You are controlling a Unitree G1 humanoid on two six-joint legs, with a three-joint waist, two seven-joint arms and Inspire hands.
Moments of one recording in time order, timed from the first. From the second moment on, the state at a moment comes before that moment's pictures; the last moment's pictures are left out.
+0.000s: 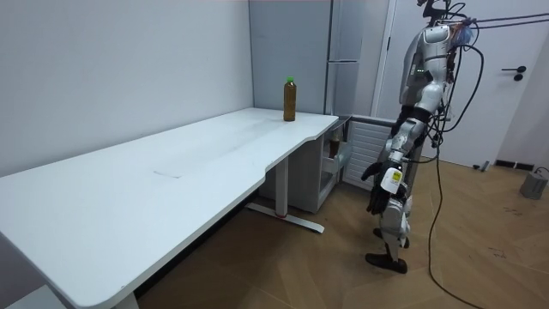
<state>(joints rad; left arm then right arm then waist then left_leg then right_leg) 0.25 0.21 0.27 0.93 -0.64 -0.04 0.28 0.14 -0.24 -0.02 1.28 0.26 -0.01 -0.03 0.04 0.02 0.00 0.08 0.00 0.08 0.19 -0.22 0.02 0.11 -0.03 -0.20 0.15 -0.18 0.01</state>
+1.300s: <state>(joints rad) 0.21 0.20 0.18 0.08 -0.12 -0.17 0.42 0.13 -0.23 -0.04 1.25 0.18 -0.07 0.06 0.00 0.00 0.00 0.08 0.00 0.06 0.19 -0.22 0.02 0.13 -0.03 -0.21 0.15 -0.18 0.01</state>
